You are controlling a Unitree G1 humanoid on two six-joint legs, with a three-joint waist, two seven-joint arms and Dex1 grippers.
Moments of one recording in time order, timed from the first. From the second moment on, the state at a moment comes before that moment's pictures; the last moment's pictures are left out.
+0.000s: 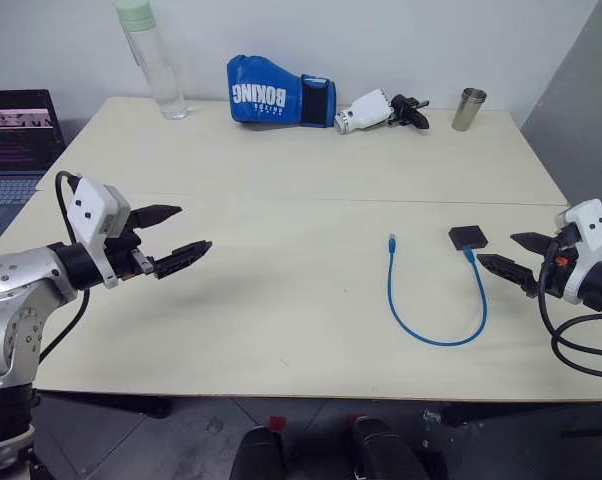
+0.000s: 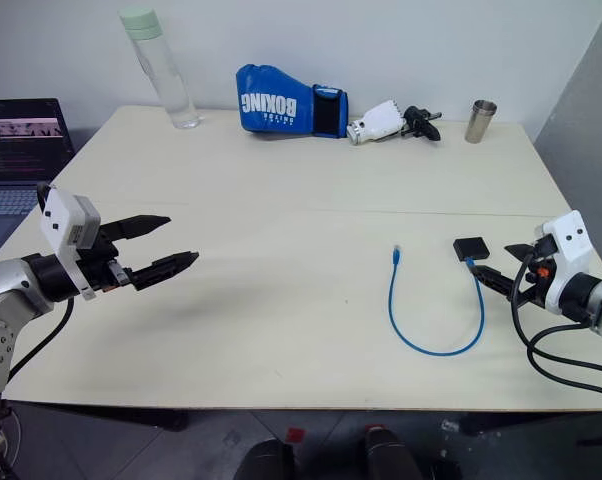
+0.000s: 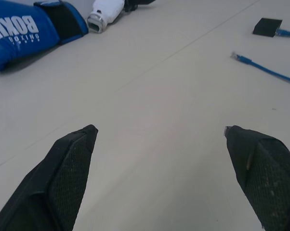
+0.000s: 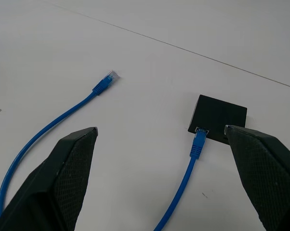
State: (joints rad) left arm -0.25 0.89 0.35 -0.15 -0.55 0.50 -0.95; right arm -0.19 -0.87 -0.38 -0.24 0.55 0.81 0.72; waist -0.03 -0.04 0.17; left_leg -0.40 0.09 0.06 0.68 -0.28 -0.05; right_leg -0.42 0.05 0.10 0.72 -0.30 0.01
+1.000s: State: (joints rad) left arm -0.44 0.84 0.03 -0.32 -0.58 0.52 -1.08; right arm -0.32 -0.62 -0.20 -0.05 0.38 0.74 0.43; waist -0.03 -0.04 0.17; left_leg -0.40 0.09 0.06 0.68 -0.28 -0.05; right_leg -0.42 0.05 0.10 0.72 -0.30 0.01
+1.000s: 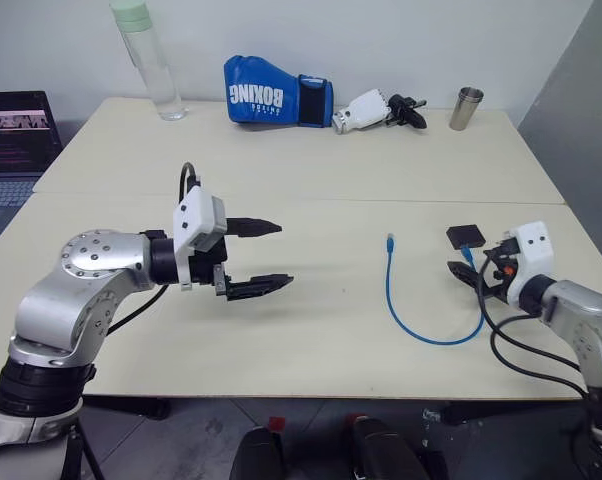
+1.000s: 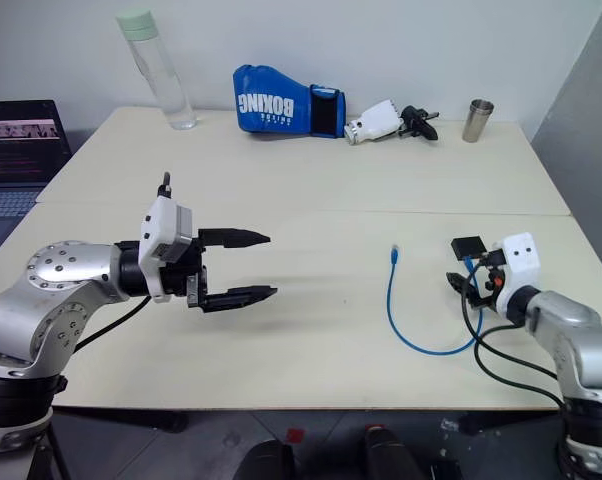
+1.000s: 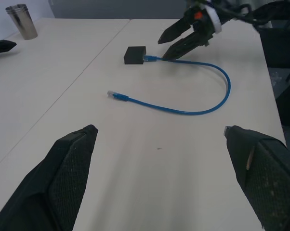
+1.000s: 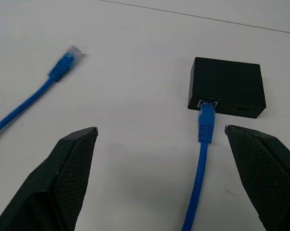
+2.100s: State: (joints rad) left arm -0.45 0.82 0.05 -0.23 -0.57 0.50 -1.12; right arm -0.37 -0.66 -0.02 0.13 0.16 0.47 0.60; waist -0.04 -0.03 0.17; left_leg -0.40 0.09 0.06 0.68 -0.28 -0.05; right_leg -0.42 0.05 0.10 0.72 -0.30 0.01
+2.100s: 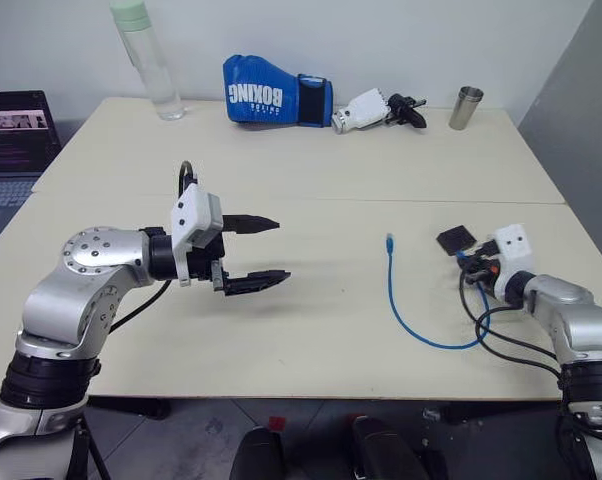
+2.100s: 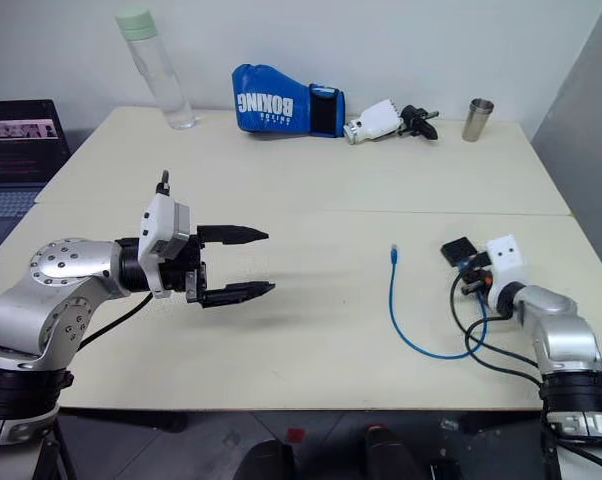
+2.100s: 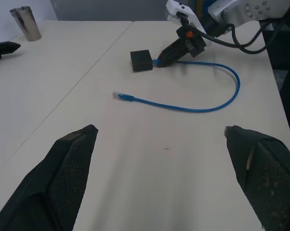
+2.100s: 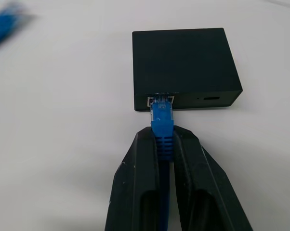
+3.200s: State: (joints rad) left arm -0.65 0.64 0.05 0.09 -0.63 0.65 -1.09; right arm -0.85 -0.53 0.41 0.22 -0.35 -0.60 0.70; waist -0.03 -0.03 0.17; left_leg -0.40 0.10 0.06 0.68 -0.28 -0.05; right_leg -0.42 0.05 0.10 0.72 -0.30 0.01
